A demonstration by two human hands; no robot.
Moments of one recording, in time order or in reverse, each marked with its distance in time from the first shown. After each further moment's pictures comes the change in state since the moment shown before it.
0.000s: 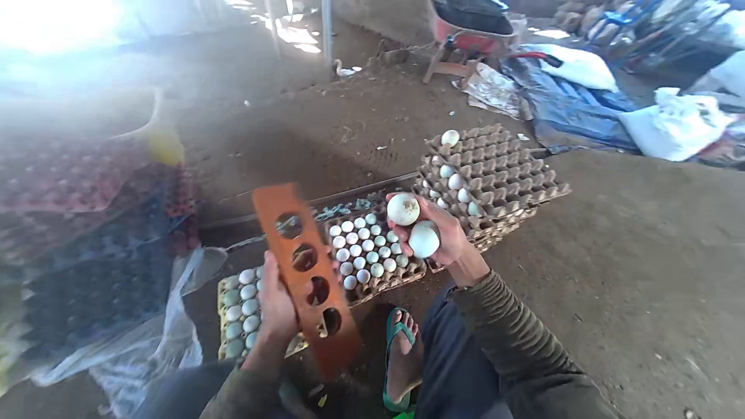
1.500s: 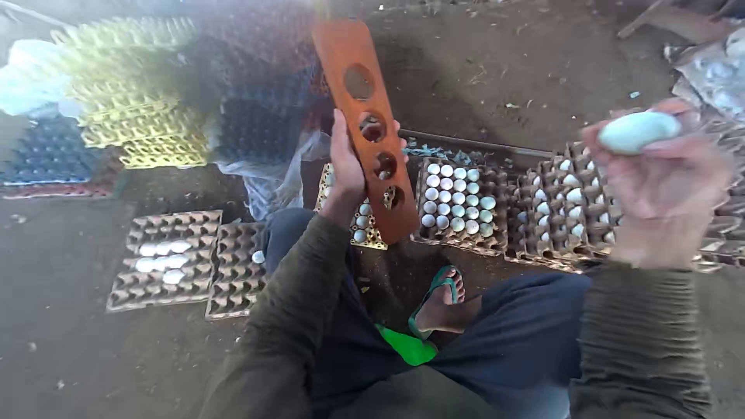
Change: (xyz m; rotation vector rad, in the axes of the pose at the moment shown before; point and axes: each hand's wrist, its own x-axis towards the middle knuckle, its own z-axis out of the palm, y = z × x) left_hand -0.009 0.064 -0.056 -0.151 0.179 0.303; right_hand 0.040 -0.034 -0.007 -0.314 -0.025 -0.216
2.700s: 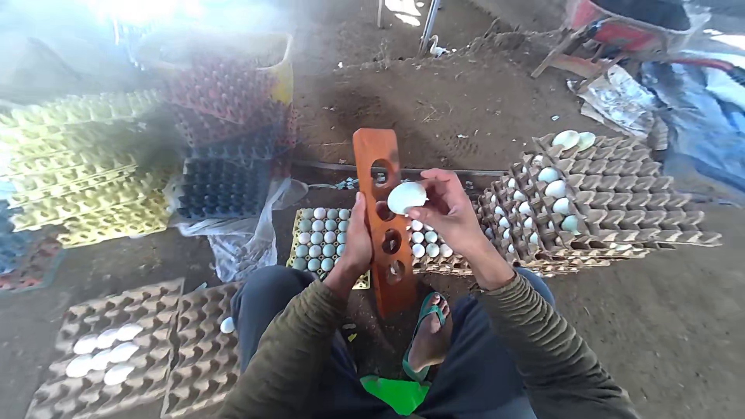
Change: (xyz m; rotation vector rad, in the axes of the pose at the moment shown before) left_hand -0.039 -0.041 0.041 0.248 -0.041 -0.191; right_hand -0.013 0.072 0.127 -0.151 -0.123 0.001
